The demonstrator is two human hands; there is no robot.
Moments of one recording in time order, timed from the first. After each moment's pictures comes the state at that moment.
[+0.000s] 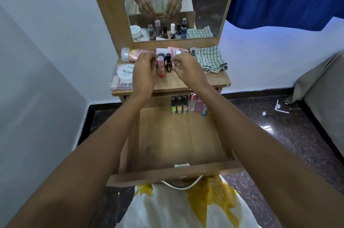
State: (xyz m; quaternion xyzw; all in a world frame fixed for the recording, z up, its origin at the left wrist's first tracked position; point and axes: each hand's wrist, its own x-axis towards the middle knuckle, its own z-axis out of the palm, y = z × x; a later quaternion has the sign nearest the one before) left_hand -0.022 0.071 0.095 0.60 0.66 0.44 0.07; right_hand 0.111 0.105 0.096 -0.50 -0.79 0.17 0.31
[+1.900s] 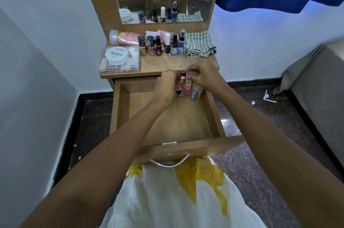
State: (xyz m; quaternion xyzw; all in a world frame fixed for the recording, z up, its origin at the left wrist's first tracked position) left_hand 0.057 0.020 0.059 0.68 0.68 0.23 0.17; right_hand 0.190 0.055 0.076 -0.52 -0.80 0.20 0.22
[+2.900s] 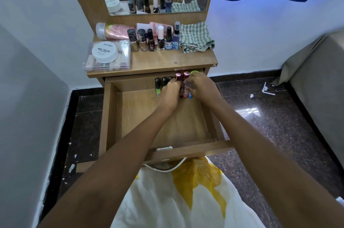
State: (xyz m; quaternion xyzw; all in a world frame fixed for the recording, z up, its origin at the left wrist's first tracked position) left_hand 0.082 0.027 0.014 0.70 0.67 0.18 0.18; right_hand 0.202 0.062 0.017 -0.55 -0.82 0.10 0.12
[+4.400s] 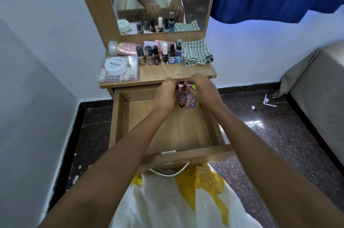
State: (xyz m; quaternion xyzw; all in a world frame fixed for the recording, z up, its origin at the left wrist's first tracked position) left_hand 0.063 0.027 0.048 0.68 0.67 0.25 0.16; right_hand 0.193 0.050 0.052 -0.55 -0.80 0.11 0.21
